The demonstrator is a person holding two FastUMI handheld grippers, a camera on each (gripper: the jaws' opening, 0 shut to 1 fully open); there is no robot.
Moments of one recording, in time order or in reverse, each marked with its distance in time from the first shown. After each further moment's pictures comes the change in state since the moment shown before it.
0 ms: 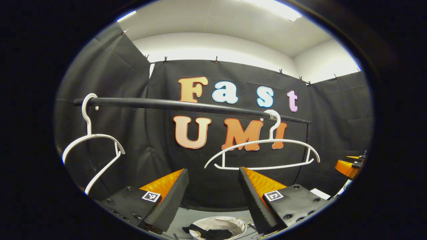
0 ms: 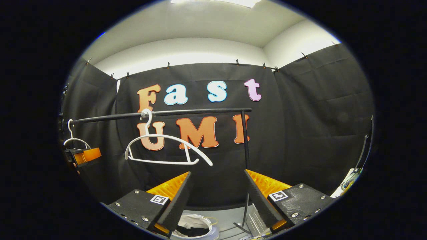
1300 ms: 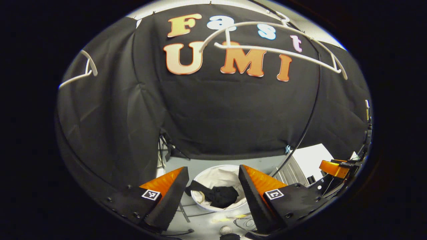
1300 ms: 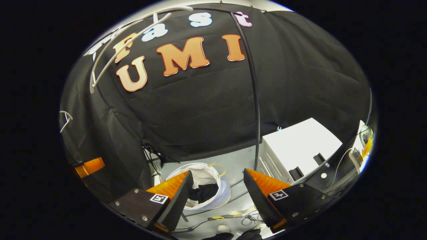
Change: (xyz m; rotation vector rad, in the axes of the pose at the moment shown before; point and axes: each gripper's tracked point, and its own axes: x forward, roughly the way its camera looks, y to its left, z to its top) left arm -0.001 -0.001 -0.258 0.044 0.546 -0.036; right arm 0.022 0.004 -0.295 0.119 0.585 -0.067
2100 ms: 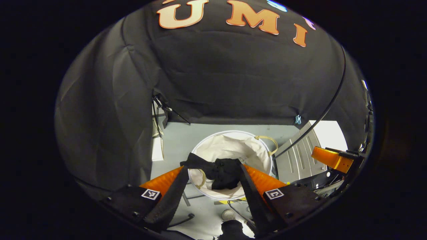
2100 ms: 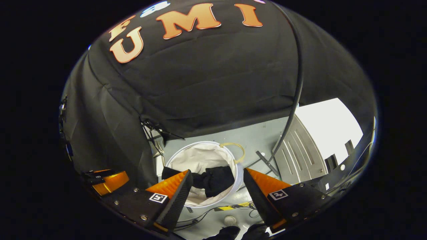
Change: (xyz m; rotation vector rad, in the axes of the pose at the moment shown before) left arm 0.131 0.016 -0.148 -0.023 0.368 0.031; right arm 0.167 0.054 -0.113 0.009 0.265 0.049
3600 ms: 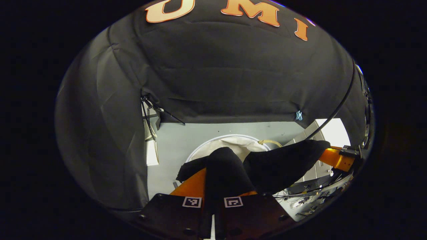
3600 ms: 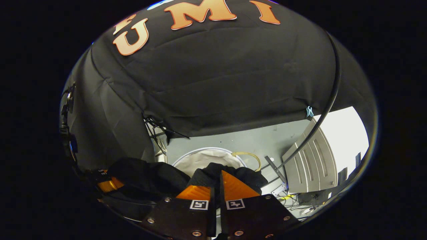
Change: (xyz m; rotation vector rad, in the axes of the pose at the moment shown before) left arm 0.110 -0.007 0.014 0.049 0.082 -0.024; right arm 0.111 0.043 0.005 -0.069 0.071 0.054
